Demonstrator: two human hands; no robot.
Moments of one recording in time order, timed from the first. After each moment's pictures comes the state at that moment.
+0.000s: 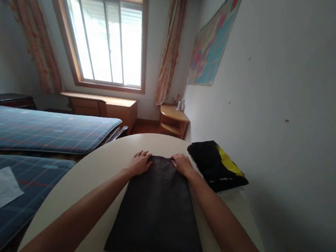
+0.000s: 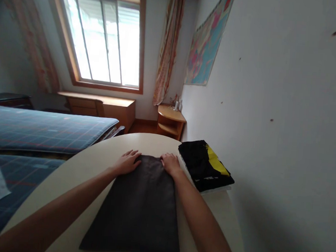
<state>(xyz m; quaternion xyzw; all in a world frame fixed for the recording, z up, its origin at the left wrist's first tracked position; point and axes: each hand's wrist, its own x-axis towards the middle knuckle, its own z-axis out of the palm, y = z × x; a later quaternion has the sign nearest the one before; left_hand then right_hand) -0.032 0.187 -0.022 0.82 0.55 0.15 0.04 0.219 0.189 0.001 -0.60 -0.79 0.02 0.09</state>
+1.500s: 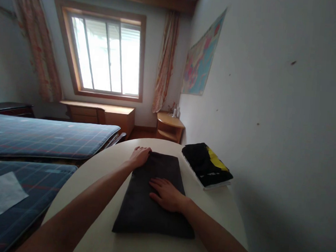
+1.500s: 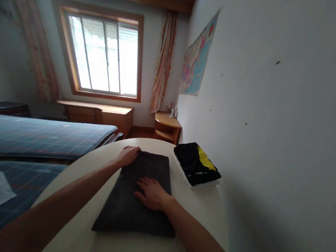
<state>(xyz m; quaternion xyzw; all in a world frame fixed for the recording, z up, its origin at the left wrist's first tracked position) -0.026 0.165 0.043 0.83 0.53 0.17 -0.03 0.174 0.040 0.000 -0.39 -0.91 0.10 0.11</state>
